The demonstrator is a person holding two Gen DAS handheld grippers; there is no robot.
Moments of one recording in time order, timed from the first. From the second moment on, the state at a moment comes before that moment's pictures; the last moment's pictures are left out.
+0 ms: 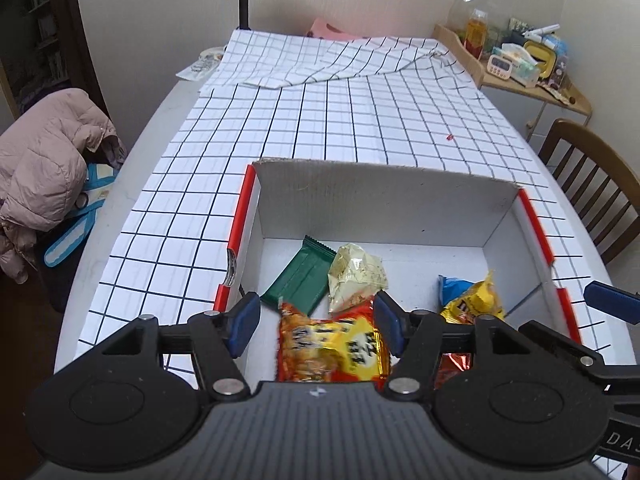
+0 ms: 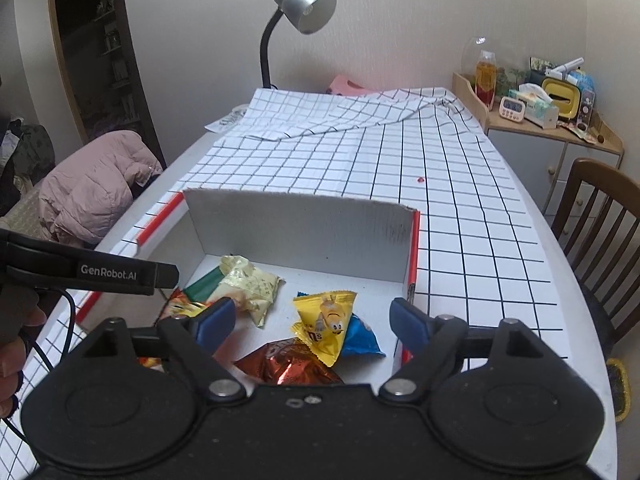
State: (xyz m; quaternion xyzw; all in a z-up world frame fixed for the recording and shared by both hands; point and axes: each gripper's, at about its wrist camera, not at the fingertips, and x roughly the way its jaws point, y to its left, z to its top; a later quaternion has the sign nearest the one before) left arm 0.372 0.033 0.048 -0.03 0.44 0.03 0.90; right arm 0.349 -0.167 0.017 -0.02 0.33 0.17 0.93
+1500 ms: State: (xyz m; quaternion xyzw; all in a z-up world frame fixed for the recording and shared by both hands) left arm 0.216 0.034 0.019 -0.07 0.40 -0.06 0.91; right arm 0.199 -0.187 -0.013 -0.03 0.30 0.24 0.92
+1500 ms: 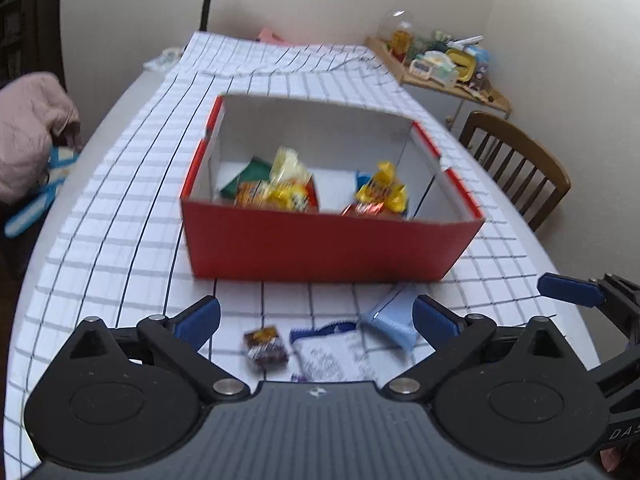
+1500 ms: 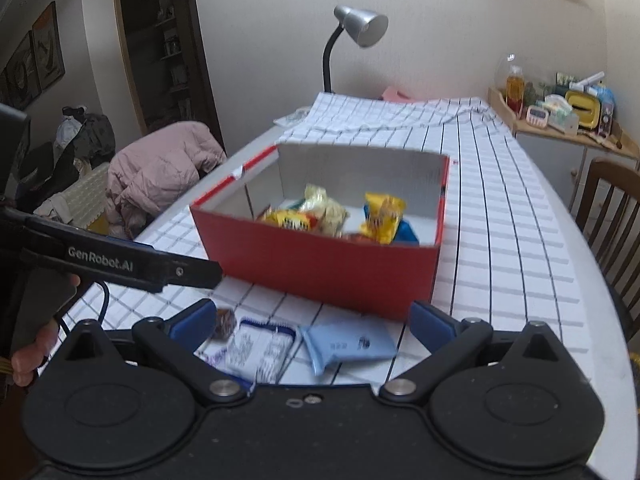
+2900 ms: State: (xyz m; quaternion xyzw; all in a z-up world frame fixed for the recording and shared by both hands) left arm 0.247 0.043 -0.057 -0.08 0.45 0.07 0.89; right arm 0.303 -0.150 -0.098 -0.01 0.39 0.05 0.92
